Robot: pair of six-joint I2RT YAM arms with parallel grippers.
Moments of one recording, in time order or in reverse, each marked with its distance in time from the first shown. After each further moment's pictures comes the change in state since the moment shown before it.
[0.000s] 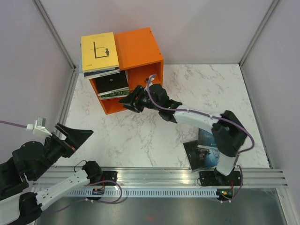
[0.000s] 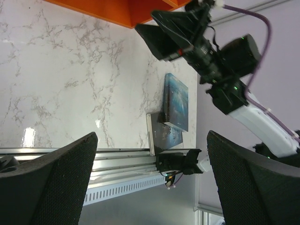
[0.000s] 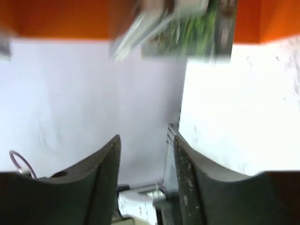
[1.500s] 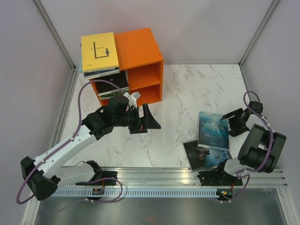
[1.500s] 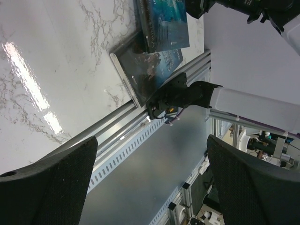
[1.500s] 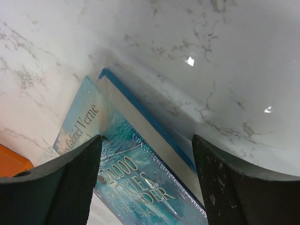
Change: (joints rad) left arm 0.132 0.722 -0.299 0.780 0.805 0.286; right arm -1.335 -0.381 -0.571 -0.793 0.050 -0.610
